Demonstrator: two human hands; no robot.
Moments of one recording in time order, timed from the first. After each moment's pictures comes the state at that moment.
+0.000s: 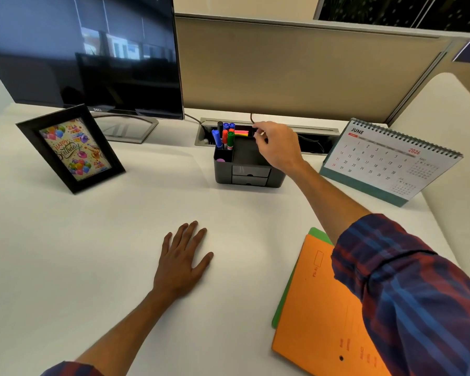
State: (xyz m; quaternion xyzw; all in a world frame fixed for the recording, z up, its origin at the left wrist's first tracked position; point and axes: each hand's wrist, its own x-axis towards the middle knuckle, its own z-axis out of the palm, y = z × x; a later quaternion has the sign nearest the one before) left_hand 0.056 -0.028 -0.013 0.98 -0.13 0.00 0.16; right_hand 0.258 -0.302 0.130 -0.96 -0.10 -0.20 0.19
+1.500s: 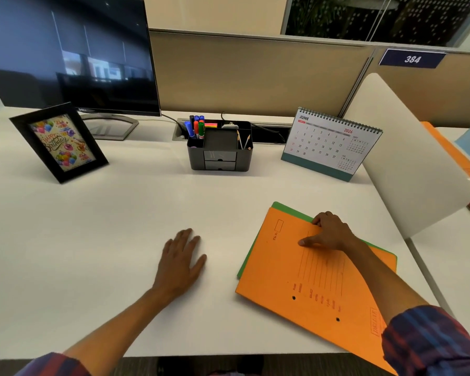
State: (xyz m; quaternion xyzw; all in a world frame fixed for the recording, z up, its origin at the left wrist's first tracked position) left_hand -0.028 -0.069 -0.013 0.97 -0.16 0.00 0.19; right_hand -0.008 -0.483 0.049 -0.96 0.14 0.19 0.14
